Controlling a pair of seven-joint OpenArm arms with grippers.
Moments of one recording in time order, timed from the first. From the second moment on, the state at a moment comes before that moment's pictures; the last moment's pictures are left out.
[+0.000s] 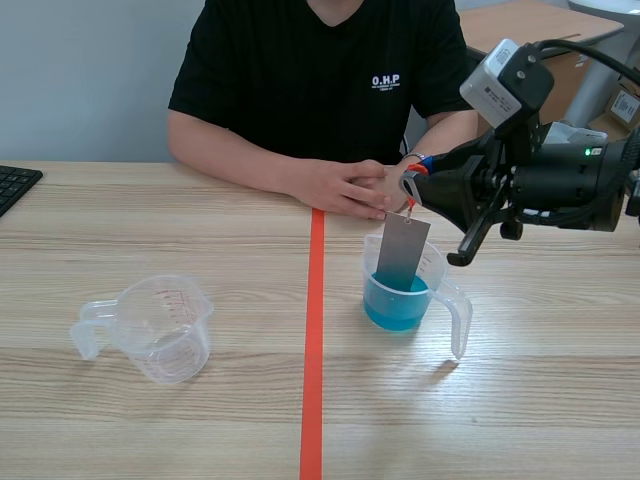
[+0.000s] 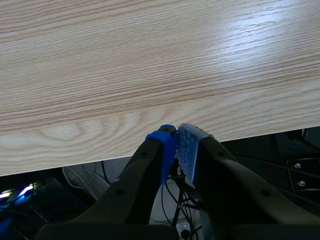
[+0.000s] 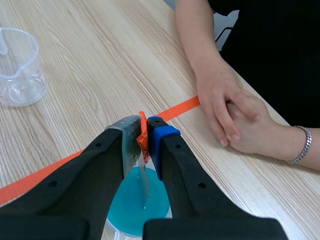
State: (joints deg) left arm 61.3 -28.5 -6.7 97.6 -17.3 -1.4 -7.1; right arm 5.8 30.8 -11.8 88.5 15.5 45.3 -4.2
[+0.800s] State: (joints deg) left arm 61.3 -28.5 -6.7 97.6 -17.3 -1.5 -7.1; right arm 3.5 32.1 -5.0 102.7 27.0 45.4 -19.1
